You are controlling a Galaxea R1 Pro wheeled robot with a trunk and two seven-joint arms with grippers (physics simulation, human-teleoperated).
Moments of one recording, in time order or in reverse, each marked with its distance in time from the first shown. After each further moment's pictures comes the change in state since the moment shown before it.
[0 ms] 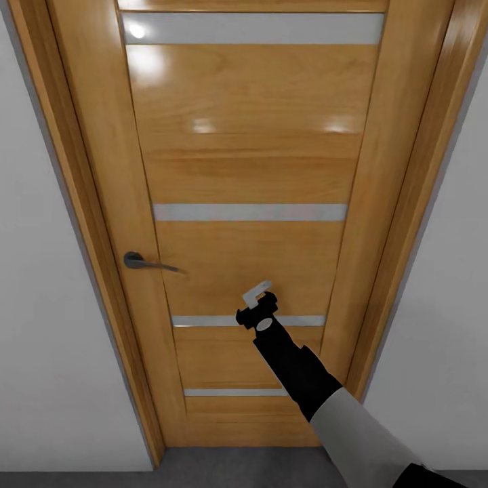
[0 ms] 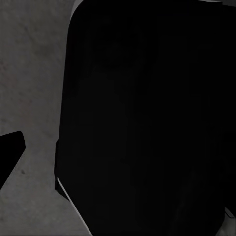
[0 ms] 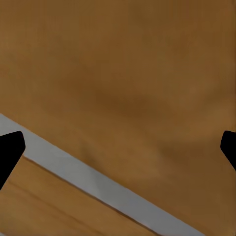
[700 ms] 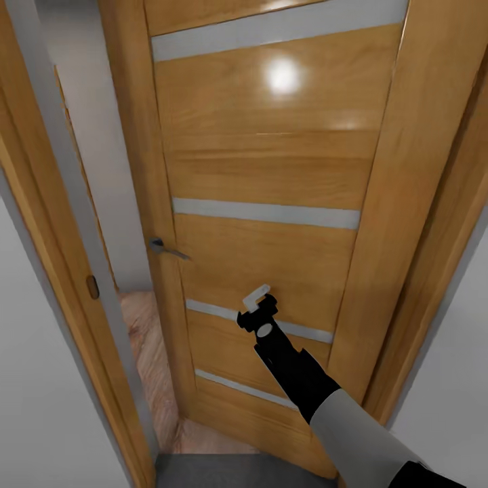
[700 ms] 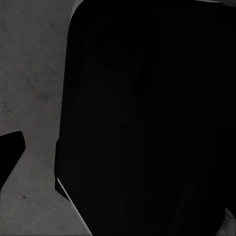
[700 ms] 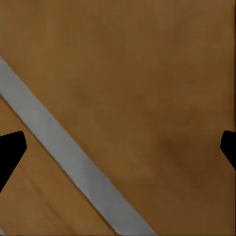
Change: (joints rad) left arm 0.000 0.000 0.000 0.000 0.000 0.000 0.000; right arm 0.001 0.000 0.001 0.072 0.057 -0.083 0.003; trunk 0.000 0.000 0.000
